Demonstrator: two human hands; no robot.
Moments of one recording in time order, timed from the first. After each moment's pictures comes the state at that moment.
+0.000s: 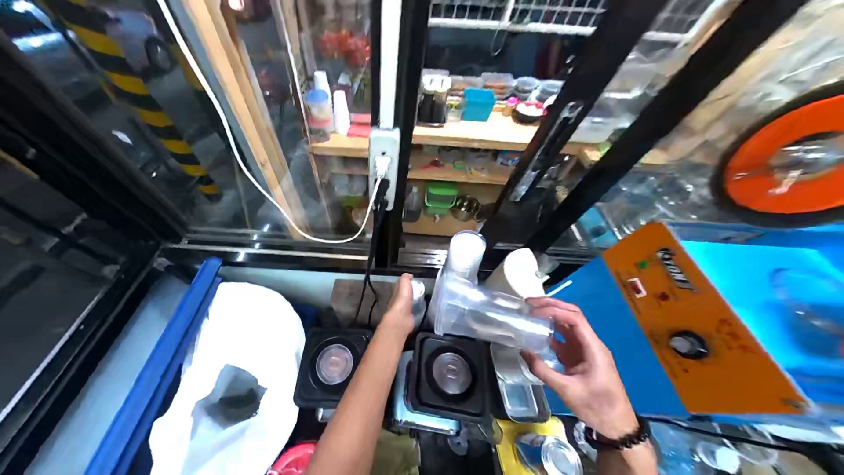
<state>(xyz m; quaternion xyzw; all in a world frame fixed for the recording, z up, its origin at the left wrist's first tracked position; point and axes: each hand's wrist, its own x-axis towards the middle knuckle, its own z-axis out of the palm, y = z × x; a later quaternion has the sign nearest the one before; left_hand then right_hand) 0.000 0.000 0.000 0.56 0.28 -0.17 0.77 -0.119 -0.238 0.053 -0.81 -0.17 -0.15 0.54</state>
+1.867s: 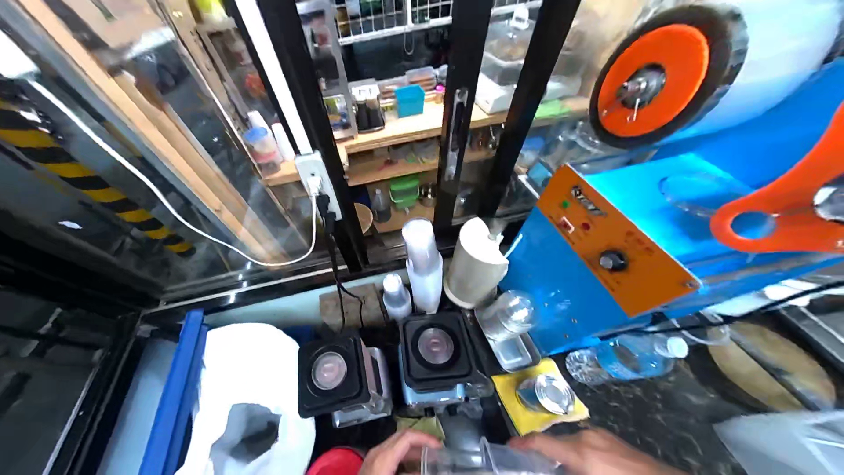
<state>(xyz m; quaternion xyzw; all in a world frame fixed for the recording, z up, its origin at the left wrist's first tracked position) -0.251 0.086 0.030 0.70 -0.22 -0.27 0.62 -0.281 -0.242 0.097 -0.88 -0.18 0.27 0.35</state>
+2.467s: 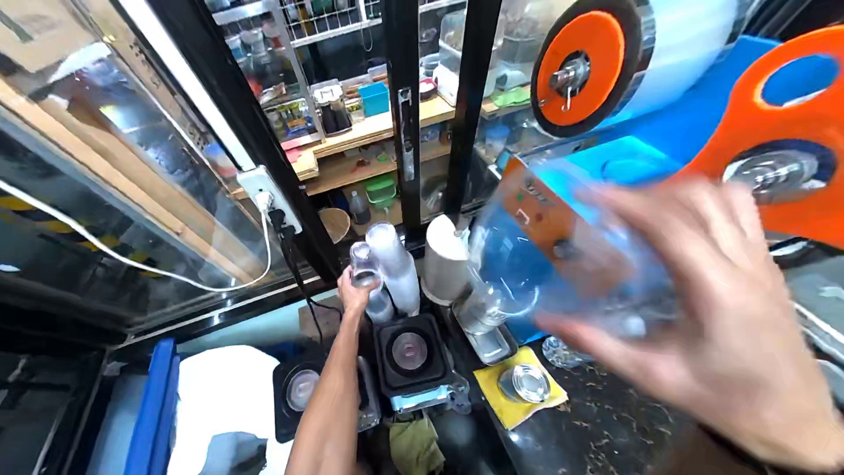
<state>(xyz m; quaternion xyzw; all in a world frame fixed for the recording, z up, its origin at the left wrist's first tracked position) 0.075 0.000 -0.123 0.83 0.08 -0.02 0.55 -0.213 -0.285 0.204 -0.93 -0.09 -0.32 0.18</state>
